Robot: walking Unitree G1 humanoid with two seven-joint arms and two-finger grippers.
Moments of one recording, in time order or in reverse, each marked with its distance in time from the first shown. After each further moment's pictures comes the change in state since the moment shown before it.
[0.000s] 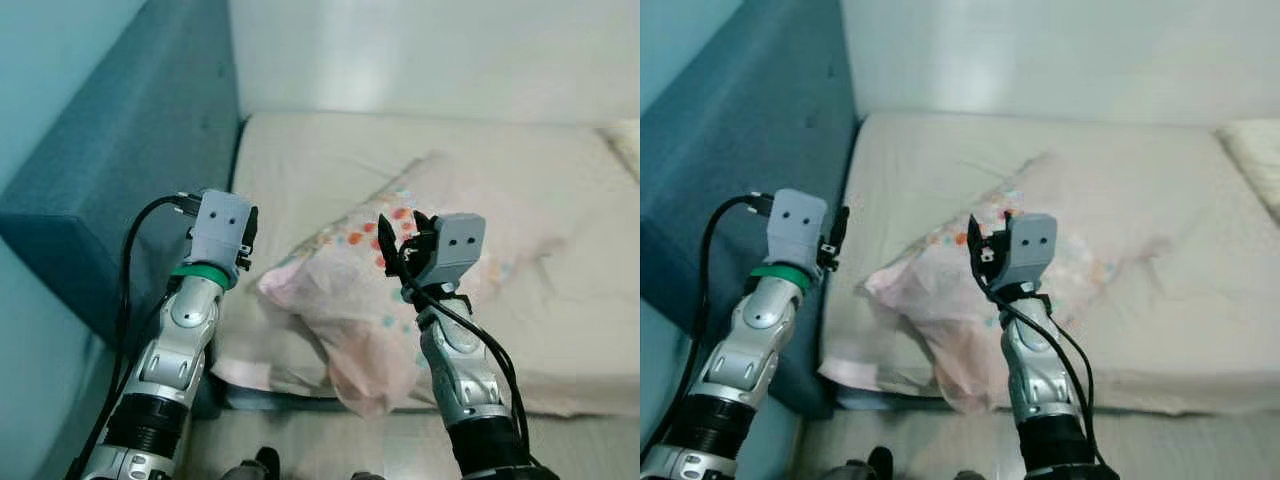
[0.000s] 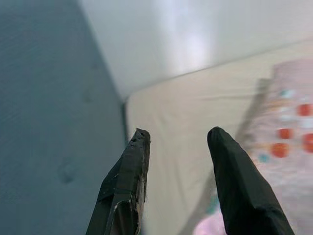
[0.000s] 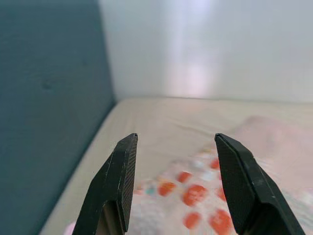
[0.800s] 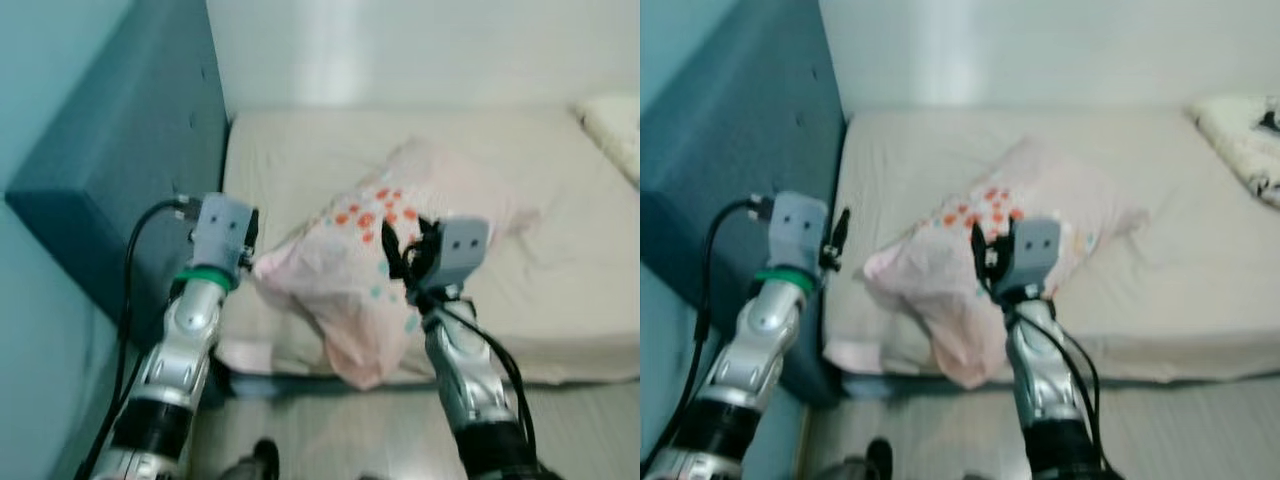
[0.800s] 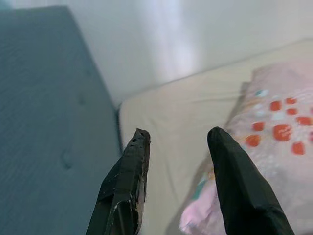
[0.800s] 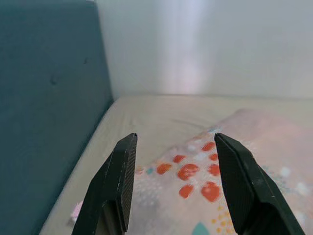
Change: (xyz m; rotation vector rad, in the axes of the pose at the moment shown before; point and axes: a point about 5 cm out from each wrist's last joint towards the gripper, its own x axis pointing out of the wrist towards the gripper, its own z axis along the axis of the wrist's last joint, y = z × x) left arm -0.002 -0.001 -0.001 0.013 -0.028 -0.015; right arm -0.003 0.001 -0.004 0.008 0.012 -0.003
